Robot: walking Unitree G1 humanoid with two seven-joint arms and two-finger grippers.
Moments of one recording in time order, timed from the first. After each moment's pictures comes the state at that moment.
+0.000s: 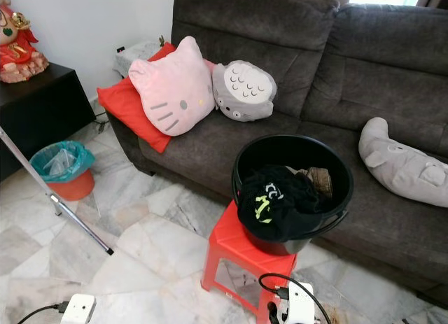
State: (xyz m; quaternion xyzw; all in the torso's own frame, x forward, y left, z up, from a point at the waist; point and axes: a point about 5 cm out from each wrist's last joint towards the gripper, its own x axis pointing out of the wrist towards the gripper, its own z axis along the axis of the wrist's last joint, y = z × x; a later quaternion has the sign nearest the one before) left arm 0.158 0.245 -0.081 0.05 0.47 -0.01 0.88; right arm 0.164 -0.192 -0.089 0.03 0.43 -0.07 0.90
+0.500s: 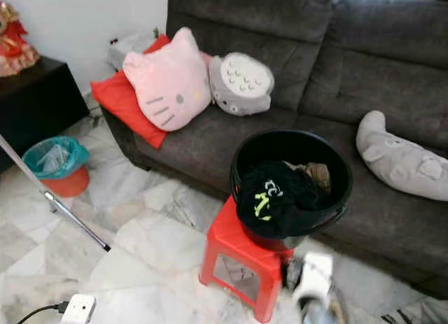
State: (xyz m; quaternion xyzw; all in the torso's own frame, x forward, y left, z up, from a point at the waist) left arm 0.159 0.245 -0.080 0.05 0.47 -0.02 0.88; right arm 0.228 -0.216 -0.007 0.02 0.14 -0.09 0.99
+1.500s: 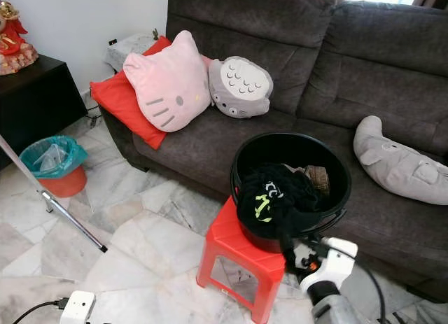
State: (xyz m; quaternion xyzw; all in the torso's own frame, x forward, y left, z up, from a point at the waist) left arm 0.164 0.247 -0.077 0.06 0.46 -0.02 0.89; right arm 0.211 -0.218 0.036 0.21 0.11 0.00 0.97
